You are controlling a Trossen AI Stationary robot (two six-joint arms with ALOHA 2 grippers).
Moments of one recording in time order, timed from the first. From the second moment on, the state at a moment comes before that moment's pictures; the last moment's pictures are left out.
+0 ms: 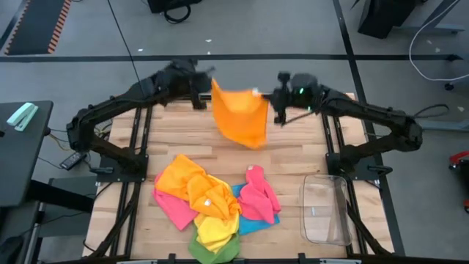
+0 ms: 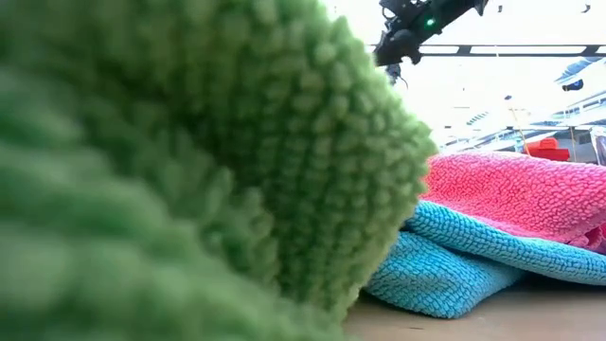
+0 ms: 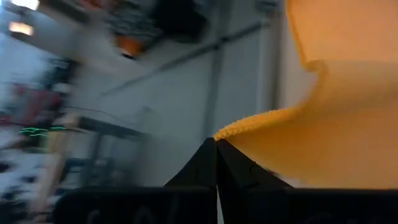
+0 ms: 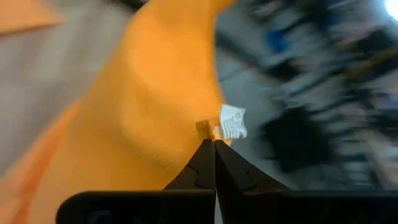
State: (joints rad) left arm 0.46 1.41 1.48 -0.50 -0.35 0.80; right arm -0.47 1.22 1.12 -0.27 0.06 -0.75
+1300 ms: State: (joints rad) left arm 0.39 1.34 1.54 -1.01 -0.27 0.45; right arm -0.49 1.32 1.30 -0.58 -0.15 -0.65
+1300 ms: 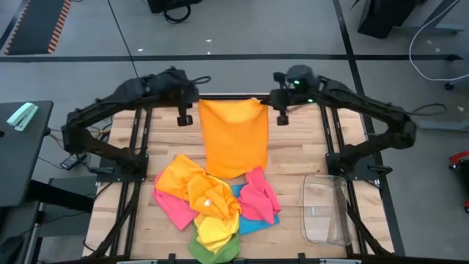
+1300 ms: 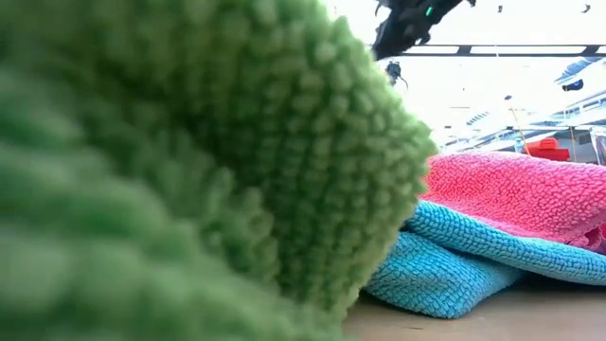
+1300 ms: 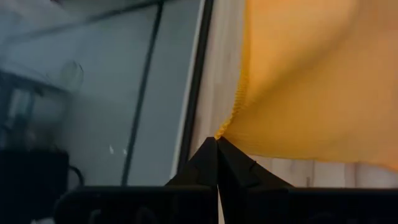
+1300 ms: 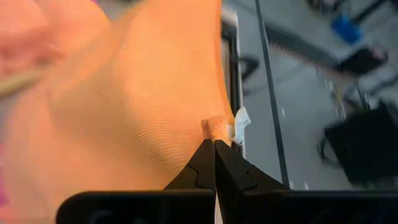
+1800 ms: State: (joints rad) left arm 0.59 1.35 1.31 -0.77 -0.31 0.51; right arm -0.63 1.62 1.29 -0.36 -0.08 -0.75
